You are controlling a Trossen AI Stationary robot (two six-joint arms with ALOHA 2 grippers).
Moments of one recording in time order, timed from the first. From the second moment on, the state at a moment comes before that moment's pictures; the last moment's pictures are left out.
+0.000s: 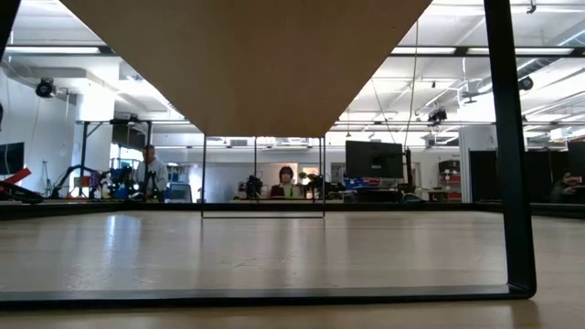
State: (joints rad) left arm -0.17 1.79 1.96 -1.17 -0.24 -0.43; right arm 0.10 1.59 1.58 -0.85 0.18 0.15
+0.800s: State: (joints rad) left arm -0.16 1.79 1.89 -1.14 -0.20 -0.43; right arm 0.07 1.59 1.46 -0.75 0.15 0.19
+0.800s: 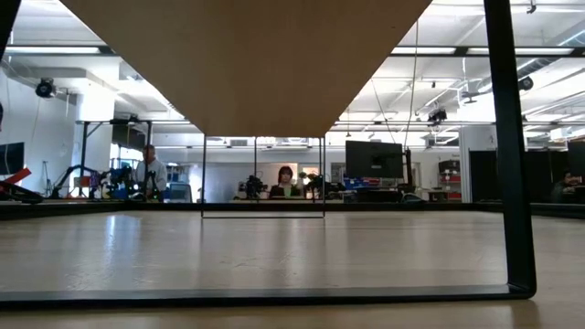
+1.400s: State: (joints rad) left arm -0.16 1.79 1.89 -1.14 -0.15 -0.44; right arm 0.07 1.59 1.46 -0.67 0.07 0.19
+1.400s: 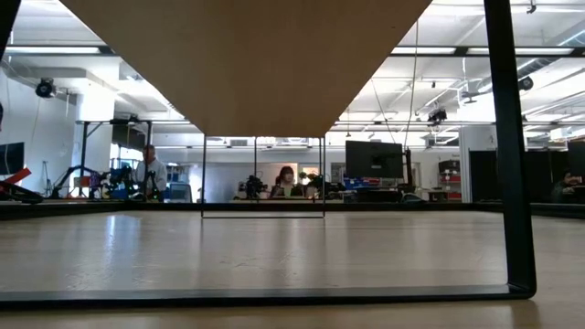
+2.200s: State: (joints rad) left arm -0.17 1.79 1.90 -1.14 -0.13 -0.43; right arm 0.08 1.59 1.46 -0.64 0.06 0.21
